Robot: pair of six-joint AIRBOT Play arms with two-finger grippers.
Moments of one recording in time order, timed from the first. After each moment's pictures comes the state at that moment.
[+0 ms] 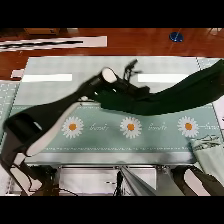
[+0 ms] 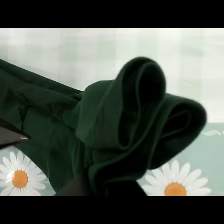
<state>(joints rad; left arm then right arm) -0.73 -1.90 1.64 0.52 -0.87 -1.41 -0.35 -0.91 1.30 -1.19 1.46 1.34</state>
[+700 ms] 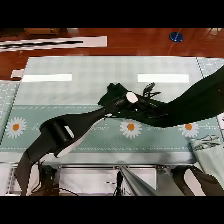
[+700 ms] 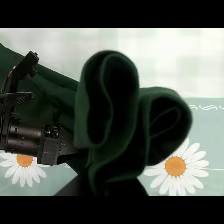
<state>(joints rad) -0.91 -2.11 1.76 0.26 -0.75 -1.38 -0.35 -0.79 1.30 -1.23 1.57 1.37</state>
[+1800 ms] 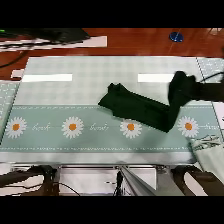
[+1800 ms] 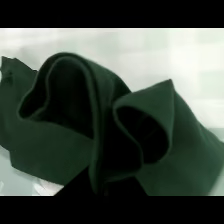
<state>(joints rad) -0.11 -1.39 1.81 0.61 -1.40 -1.32 -0.04 -0.88 0.95 -1.16 1.04 1.54</state>
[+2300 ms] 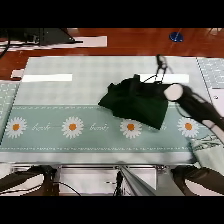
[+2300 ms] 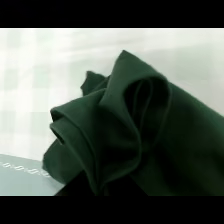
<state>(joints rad) -0.07 -1.30 1.81 0.61 -1.52 -1.32 0.42 -1.28 0.93 -0.99 0.45 1.68</state>
